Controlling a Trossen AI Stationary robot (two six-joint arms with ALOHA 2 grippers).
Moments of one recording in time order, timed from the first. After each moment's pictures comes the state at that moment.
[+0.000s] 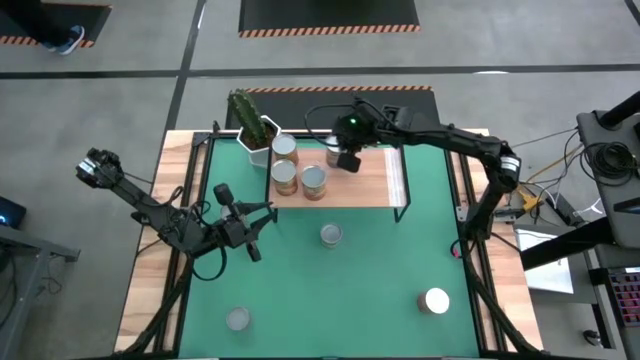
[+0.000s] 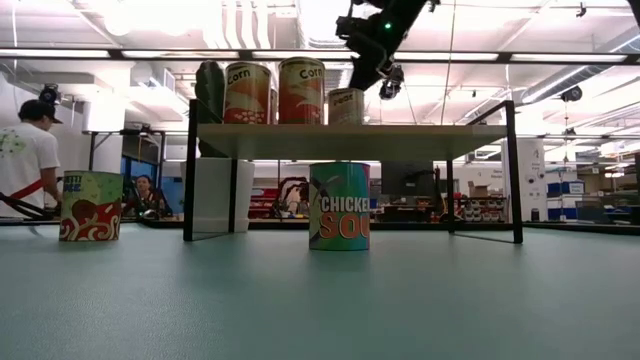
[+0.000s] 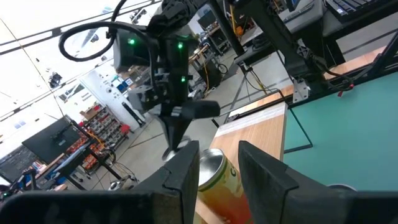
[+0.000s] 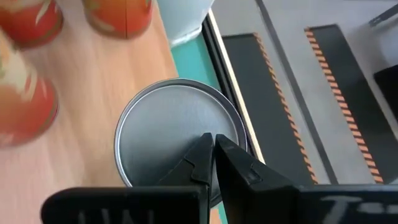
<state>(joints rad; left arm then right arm) -0.58 1.04 0.76 0.26 -1.08 0.57 -0.37 1.74 1.75 -0.87 0.16 -0.25</state>
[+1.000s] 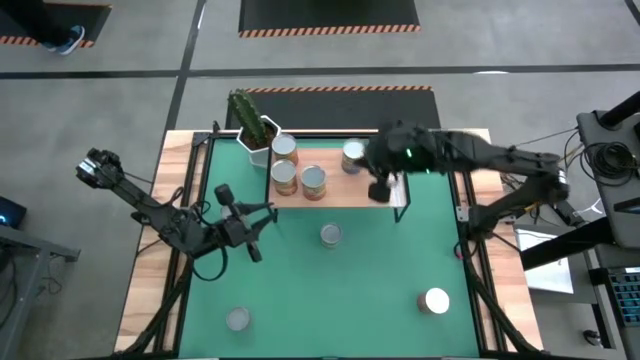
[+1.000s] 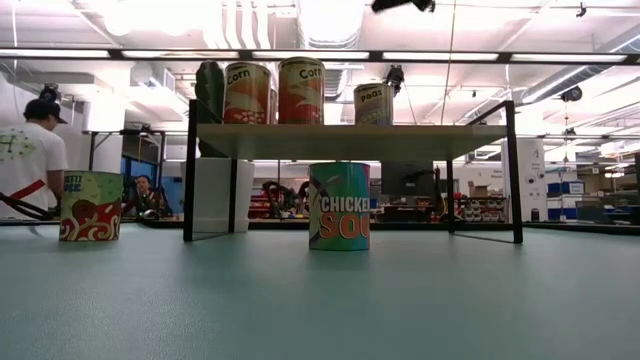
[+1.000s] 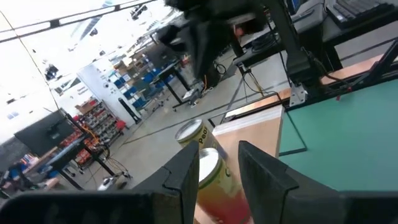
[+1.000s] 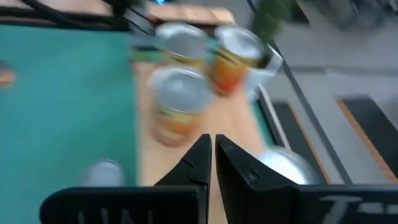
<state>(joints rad) -0.59 1.04 0.76 0.26 -1.08 0.51 -0.10 1.36 1.55 -0.77 0.16 -0.12</state>
